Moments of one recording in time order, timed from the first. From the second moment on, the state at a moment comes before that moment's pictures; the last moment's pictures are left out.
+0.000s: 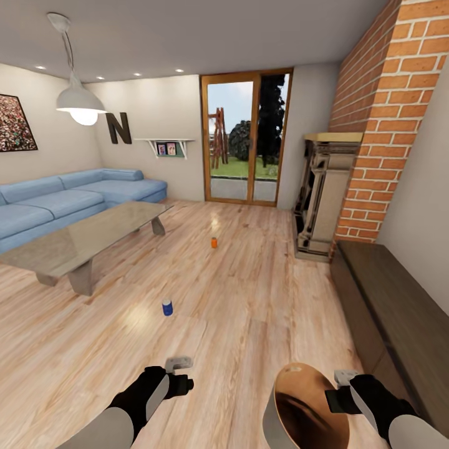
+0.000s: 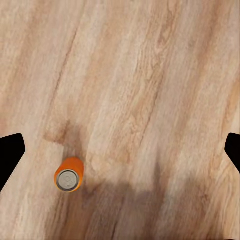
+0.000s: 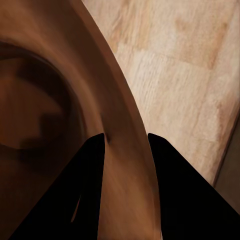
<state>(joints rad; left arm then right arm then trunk) -0.62 -0.11 -0.04 -0.38 0.14 0.48 0.06 -0.60 -0.22 0.03 -0.34 0.02 0.53 0.22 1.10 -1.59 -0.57</state>
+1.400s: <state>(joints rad) -0.62 -0.11 -0.04 -0.39 0.14 0.48 0.05 -0.64 -0.22 0.02 -0.79 0.03 1.05 0.20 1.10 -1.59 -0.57</state>
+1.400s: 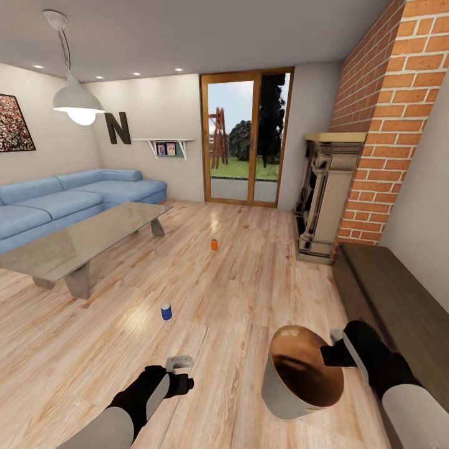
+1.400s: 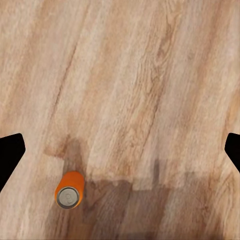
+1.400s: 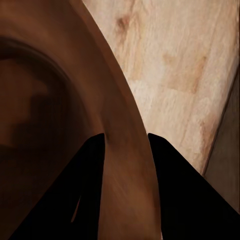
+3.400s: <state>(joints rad) -0.59 -0.03 -0.03 -0.19 0.30 0.35 0.13 -0.69 -0.15 0.03 -0.83 0.02 1.05 -0.01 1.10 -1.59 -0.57</state>
